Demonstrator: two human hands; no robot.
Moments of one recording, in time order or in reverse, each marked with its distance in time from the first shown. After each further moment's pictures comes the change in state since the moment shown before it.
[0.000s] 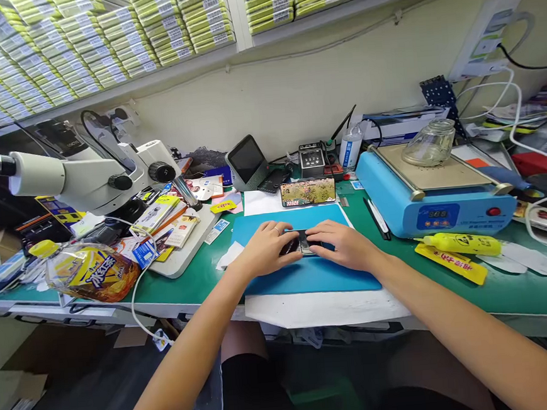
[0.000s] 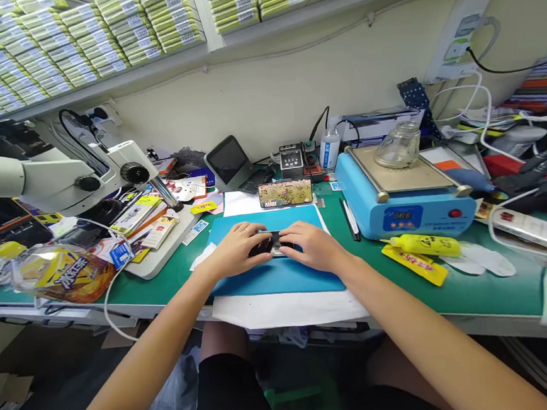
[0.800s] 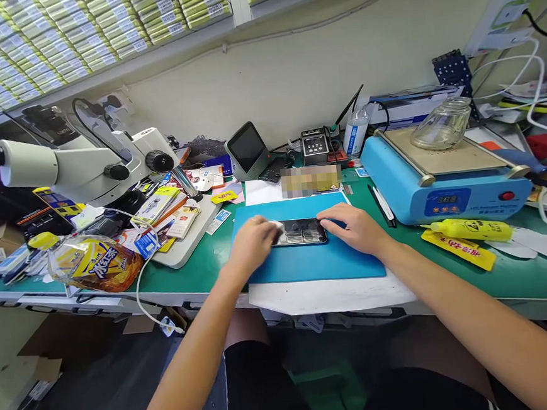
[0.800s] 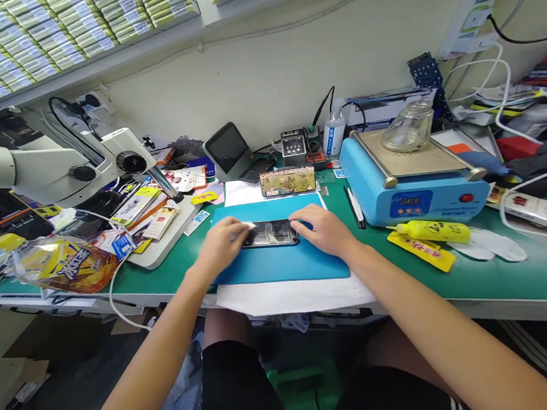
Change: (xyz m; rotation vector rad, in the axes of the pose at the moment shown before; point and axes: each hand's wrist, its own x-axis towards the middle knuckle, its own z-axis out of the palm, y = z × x) left_hand -0.032 -0.002 0.003 -0.127 0.138 -0.433; right_hand -0.003 0.006 -0.001 0.061 0.107 0.216
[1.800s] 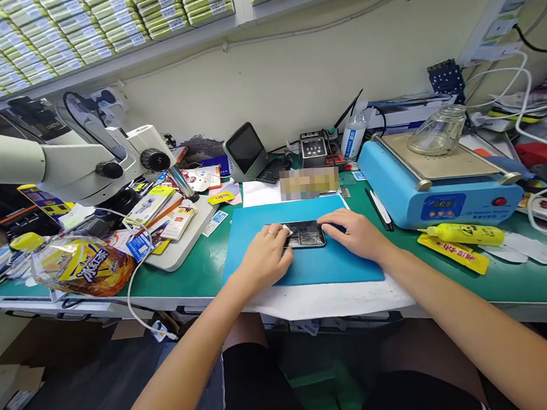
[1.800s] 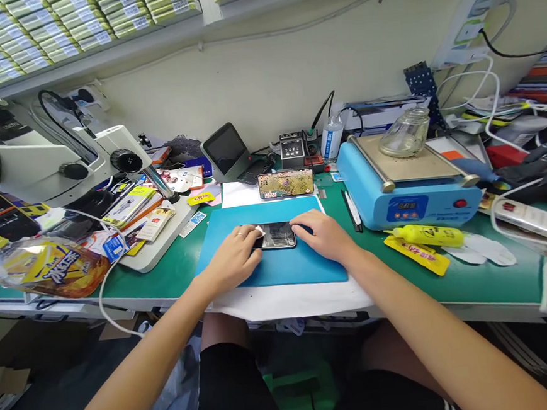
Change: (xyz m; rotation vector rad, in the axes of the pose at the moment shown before) left_hand -0.004 0.026 0.011 0.090 -0.137 0.186; right_hand -0.004 0.002 -0.001 -0.025 -0.041 0.055
